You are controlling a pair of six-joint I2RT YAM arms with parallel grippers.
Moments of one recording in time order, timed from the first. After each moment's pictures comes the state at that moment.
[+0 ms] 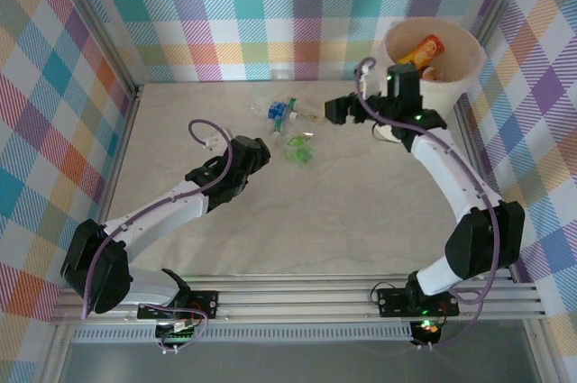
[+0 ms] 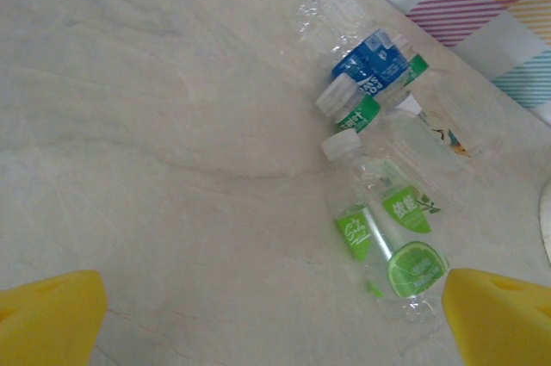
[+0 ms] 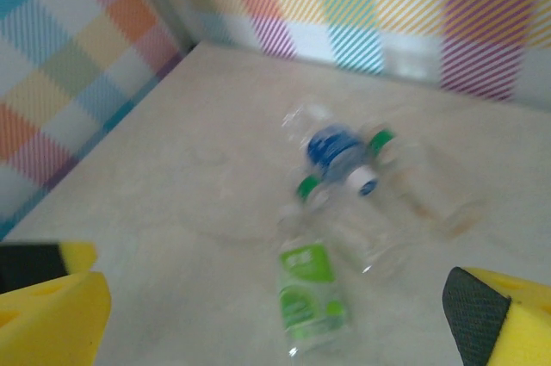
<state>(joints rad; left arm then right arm) -0.65 1.34 0.95 -0.36 -0.51 -1.02 0.29 1.51 1.36 -0.35 -0.53 0.08</state>
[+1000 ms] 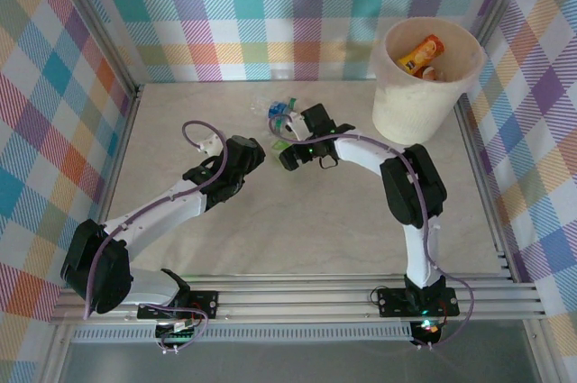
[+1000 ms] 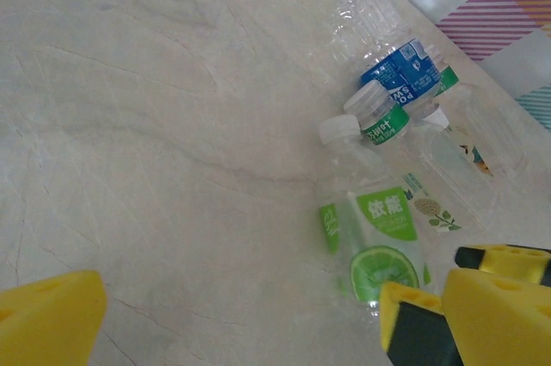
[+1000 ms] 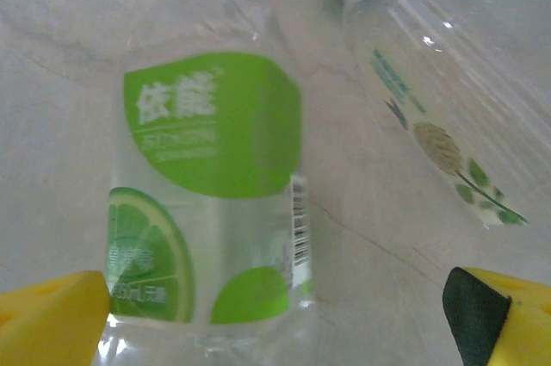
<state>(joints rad) -0.61 1.34 0.94 -0.37 -0.50 -1.07 0.57 2.07 1.51 -0.38 -0.14 -0.09</state>
